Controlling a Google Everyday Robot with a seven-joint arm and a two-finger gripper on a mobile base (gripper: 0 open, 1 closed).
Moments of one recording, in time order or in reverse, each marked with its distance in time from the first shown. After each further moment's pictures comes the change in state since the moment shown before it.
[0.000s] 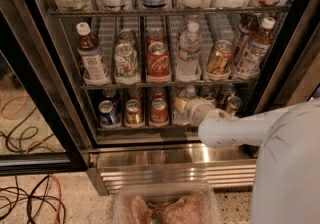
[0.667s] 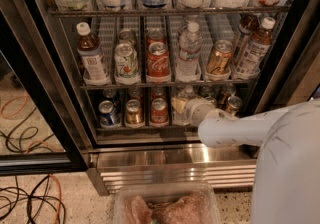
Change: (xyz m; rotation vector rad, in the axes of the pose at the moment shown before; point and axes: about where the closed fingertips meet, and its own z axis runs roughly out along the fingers) arm 0.000 0.000 0.000 0.000 0.000 -0.001
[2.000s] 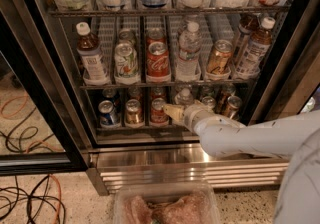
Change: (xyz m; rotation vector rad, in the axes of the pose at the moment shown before) arm 0.010 0.028 -0.028 -0.069 0.025 -0.031
